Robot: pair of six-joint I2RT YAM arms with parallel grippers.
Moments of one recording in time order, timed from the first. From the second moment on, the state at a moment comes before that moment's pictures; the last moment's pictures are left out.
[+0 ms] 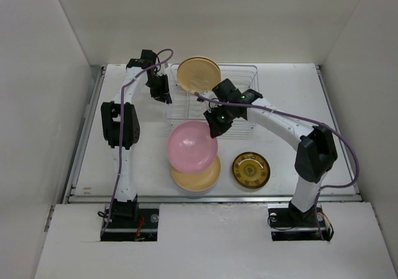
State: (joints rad) left arm -0.12 2.27 2.12 -1.07 0.37 -0.20; right arm 0.66 1.81 1.59 -0.81 -0.34 -0.05
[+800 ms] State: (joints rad) left arm -0.11 2.28 2.12 -1.09 0.39 -0.19; right arm 0.80 1.86 1.70 -0.91 0.02 0.04
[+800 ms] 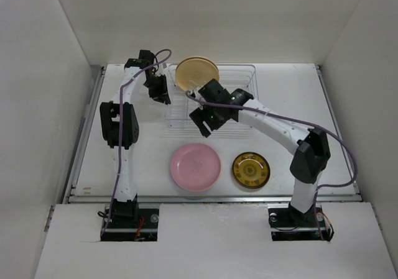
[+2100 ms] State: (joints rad) left arm -0.09 2.32 2.18 -1.15 0.43 -0.17; right arm 0.56 2.37 2.24 -0.29 -0.01 -0.10
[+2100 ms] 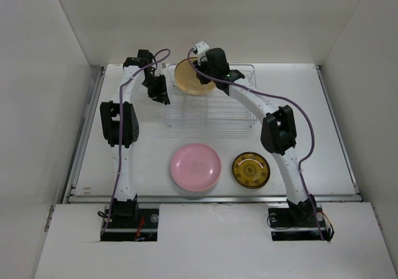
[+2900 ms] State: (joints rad) left arm -0.09 2.32 2.19 -1.16 0.42 -0.17; right arm 0.35 2.32 2.37 -0.35 -0.29 0.09
